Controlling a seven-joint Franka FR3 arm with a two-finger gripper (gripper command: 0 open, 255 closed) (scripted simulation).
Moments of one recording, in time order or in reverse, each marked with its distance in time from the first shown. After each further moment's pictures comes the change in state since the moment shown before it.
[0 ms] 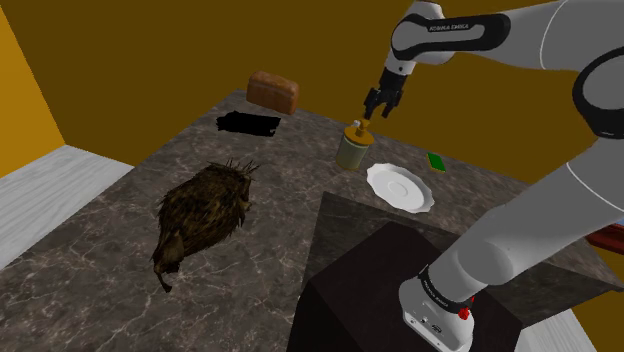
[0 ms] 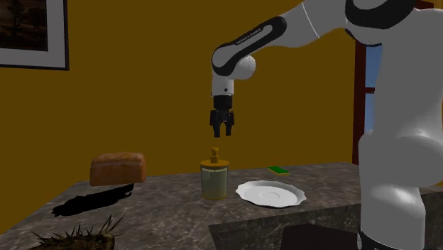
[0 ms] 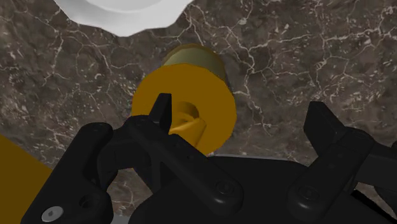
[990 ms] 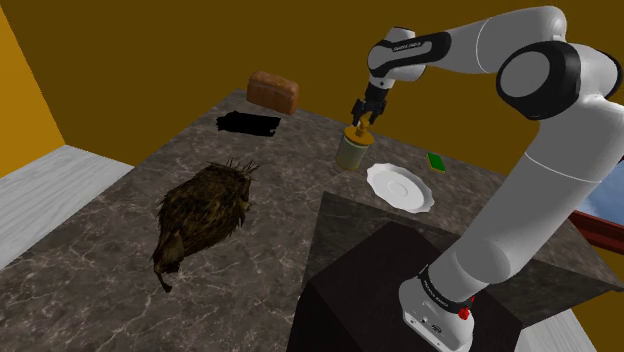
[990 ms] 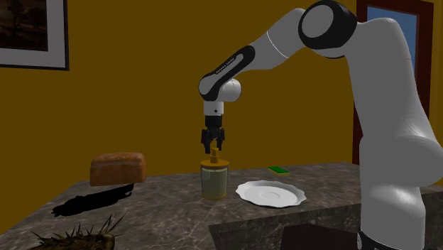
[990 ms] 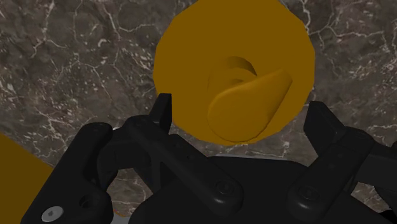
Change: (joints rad) arm -0.038 0.299 -0.039 0.147 0.083 0.156 -0.100
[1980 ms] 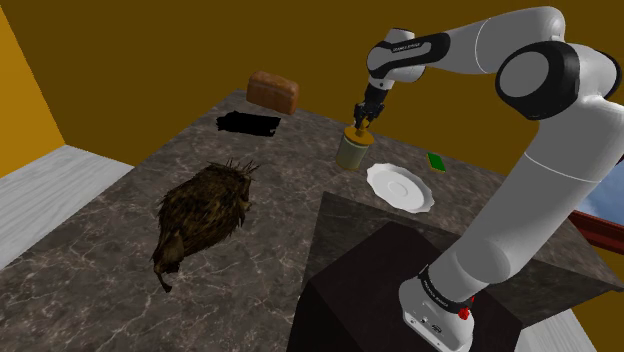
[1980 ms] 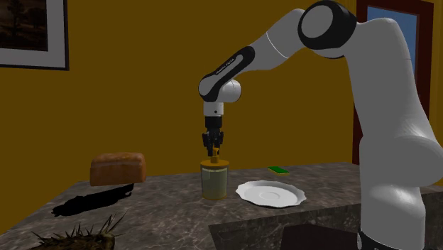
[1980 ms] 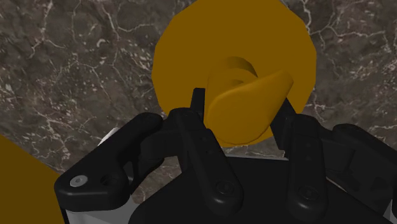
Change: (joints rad) arm 0.000 0.003 0.000 -0.004 0.001 0.008 0.000
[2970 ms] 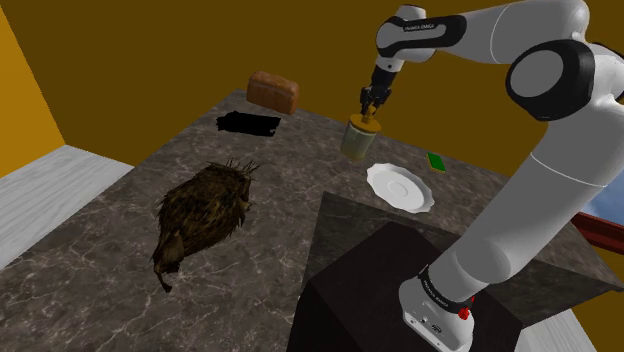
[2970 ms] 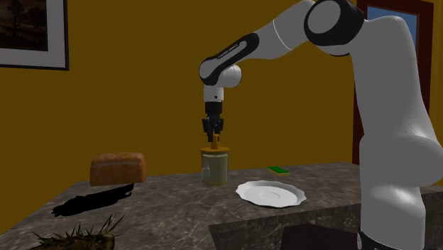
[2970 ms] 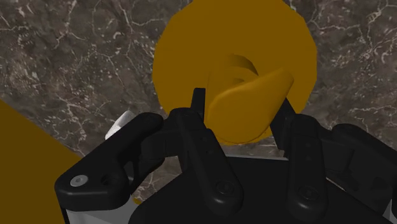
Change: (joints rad) arm 0.003 -0.046 -0.003 0.103 -0.018 -0.148 0.011
